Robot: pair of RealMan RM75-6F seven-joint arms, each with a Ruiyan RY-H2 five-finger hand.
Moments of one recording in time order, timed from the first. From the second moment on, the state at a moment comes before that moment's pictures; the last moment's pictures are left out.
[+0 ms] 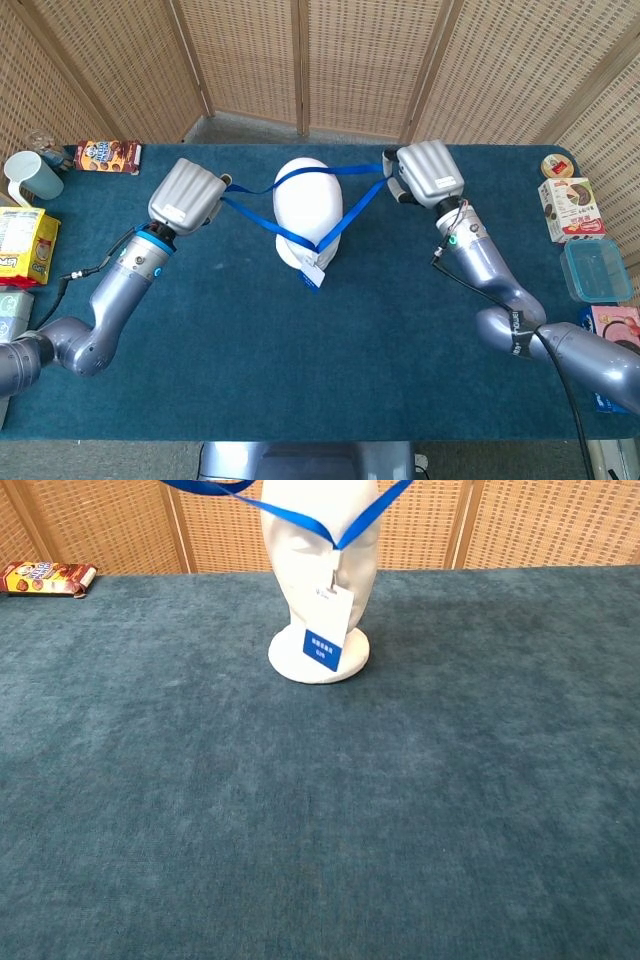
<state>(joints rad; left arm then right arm) -1.01 -1.18 -0.20 -1.60 1.01 0.99 0.72 1.02 -1.28 0.34 -1.31 -1.01 0.82 -0.16</state>
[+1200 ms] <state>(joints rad) -1.04 -1.20 -0.21 -1.64 0.85 1.05 0.84 1.06 -1.28 0.36 -1.29 -0.84 0.71 -0.15</state>
